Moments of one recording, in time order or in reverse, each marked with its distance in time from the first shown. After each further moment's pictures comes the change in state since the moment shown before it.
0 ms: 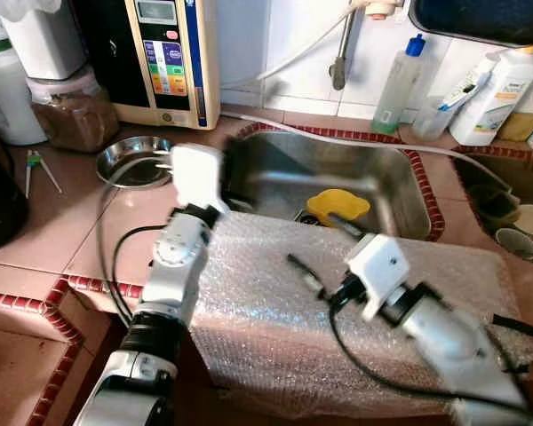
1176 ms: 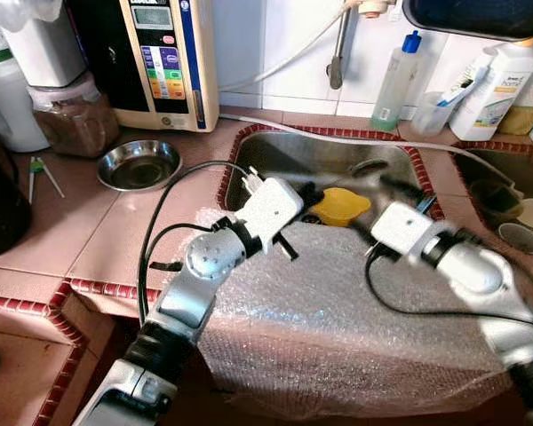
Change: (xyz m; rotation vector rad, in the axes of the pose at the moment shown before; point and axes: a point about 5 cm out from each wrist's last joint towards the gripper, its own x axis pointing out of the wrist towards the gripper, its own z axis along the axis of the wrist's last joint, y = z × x) left arm -0.008 -0.056 -0.003 0.208 0.106 -0.463; right arm 0.007 -0.096 -0.035 -0.480 0.223 -0.113
